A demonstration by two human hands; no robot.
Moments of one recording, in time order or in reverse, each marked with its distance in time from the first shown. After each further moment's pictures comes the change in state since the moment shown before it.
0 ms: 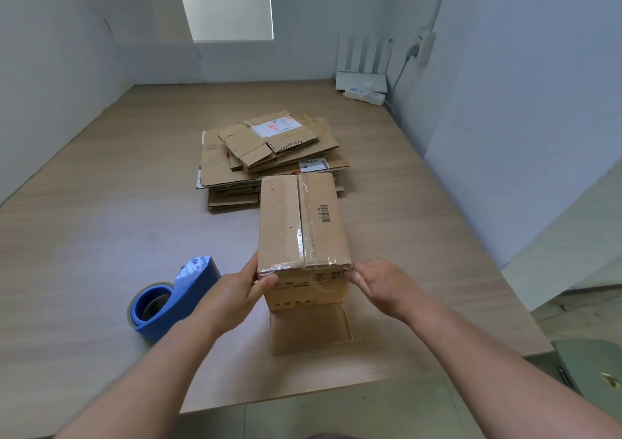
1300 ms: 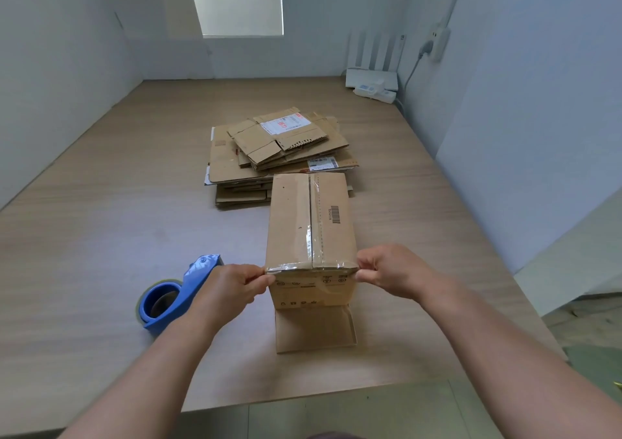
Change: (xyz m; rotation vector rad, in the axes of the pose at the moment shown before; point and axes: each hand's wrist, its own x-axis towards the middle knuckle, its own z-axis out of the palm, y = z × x) left_hand -0.004 -0.008 -0.012 -0.163 0.184 -0.059; right_hand 0.019 -0.008 -0.036 0.134 -0.120 0.000
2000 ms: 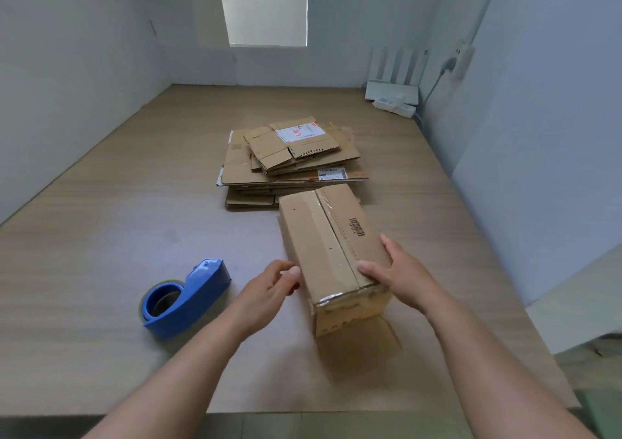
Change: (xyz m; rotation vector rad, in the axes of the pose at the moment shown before) left_hand -0.002 0.047 0.025 -0.409 -0.110 -0.084; right_hand 0.006 0.013 -0.015 0.448 0.124 0.244
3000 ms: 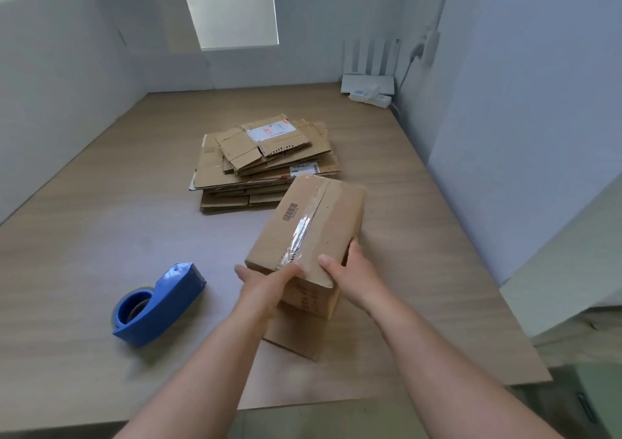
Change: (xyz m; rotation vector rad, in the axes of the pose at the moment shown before) left_hand 0.014 0.036 0.059 -0.399 0.285 -0.425; right_hand 0.007 0.018 0.033 0.204 0.023 0.097
